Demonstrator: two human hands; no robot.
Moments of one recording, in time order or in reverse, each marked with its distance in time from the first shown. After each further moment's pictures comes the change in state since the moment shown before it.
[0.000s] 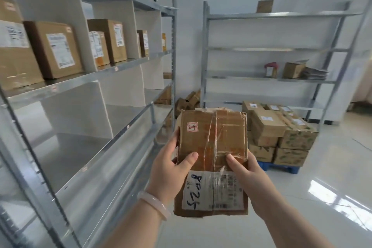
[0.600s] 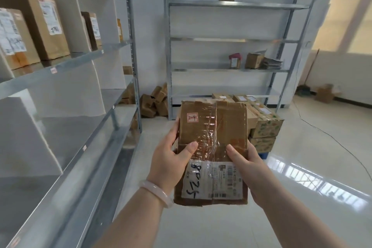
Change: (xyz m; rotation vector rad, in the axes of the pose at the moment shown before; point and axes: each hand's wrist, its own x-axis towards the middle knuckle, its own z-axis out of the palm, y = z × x) left_hand 0.195 -0.097 0.022 -0.150 -0.211 0.080; right_hand 0.163 -0.016 0.046 -0.059 0.306 0.067
